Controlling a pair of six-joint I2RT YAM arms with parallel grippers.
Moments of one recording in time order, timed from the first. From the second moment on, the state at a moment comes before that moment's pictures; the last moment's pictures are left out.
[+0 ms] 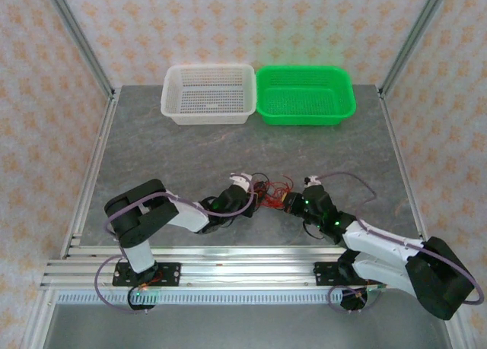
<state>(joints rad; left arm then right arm) -0.90 1.76 0.56 0.59 -0.20 -0.54 0.67 0.99 0.22 0.14 0.04 0.97</state>
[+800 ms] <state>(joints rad) -0.87 1.56 0.56 0.23 -0.31 -0.75 0.66 1.06 0.50 -0.32 0.03 0.95</state>
